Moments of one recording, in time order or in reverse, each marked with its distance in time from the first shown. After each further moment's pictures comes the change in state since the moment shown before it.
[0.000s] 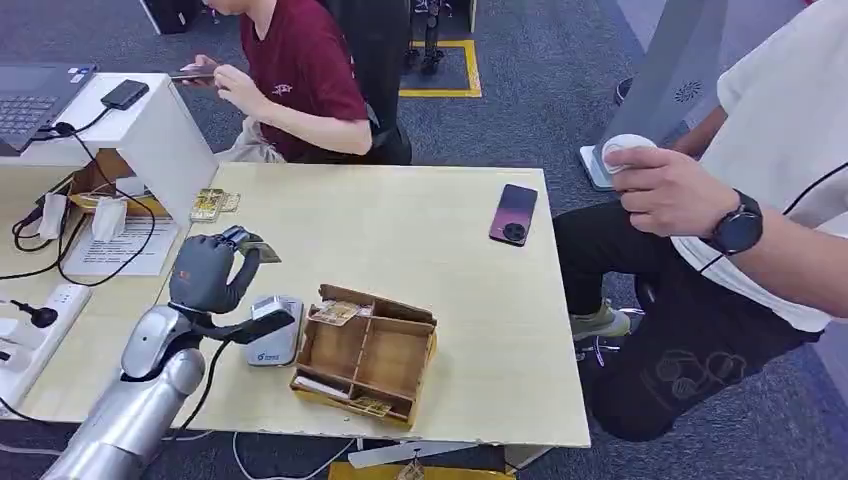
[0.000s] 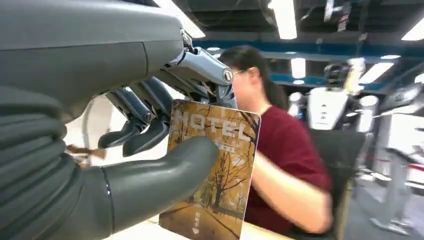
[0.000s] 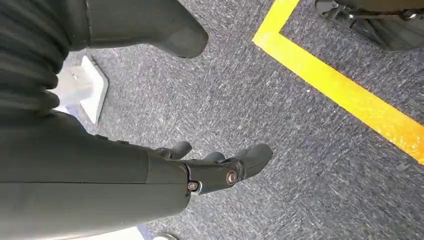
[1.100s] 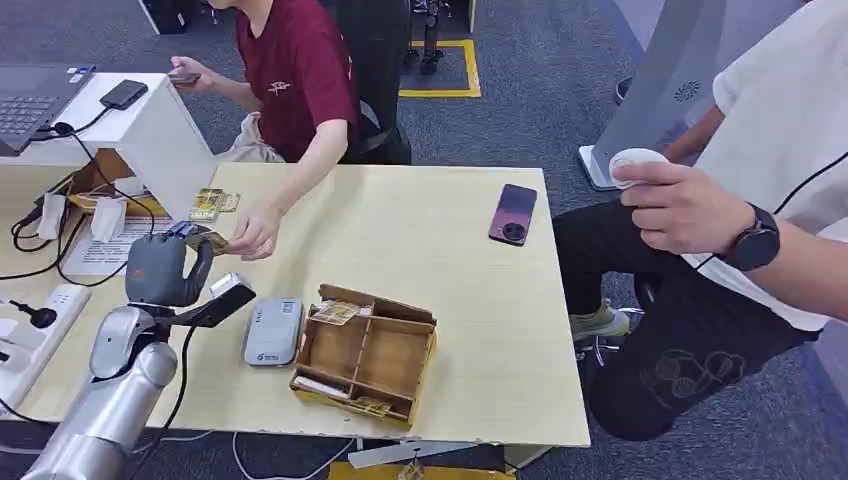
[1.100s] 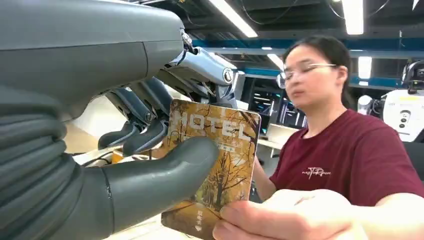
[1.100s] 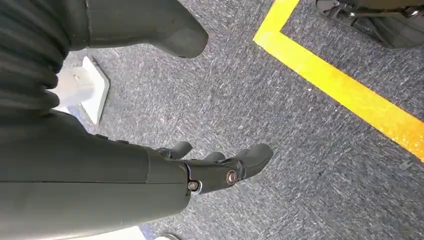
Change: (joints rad) left arm -0.014 0.011 0.152 0.092 0.019 0.027 0.002; right arm -0.001 0.000 -0.020 -0.002 0.013 0.001 0.003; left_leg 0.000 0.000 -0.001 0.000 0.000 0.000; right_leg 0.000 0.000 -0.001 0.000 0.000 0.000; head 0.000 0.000
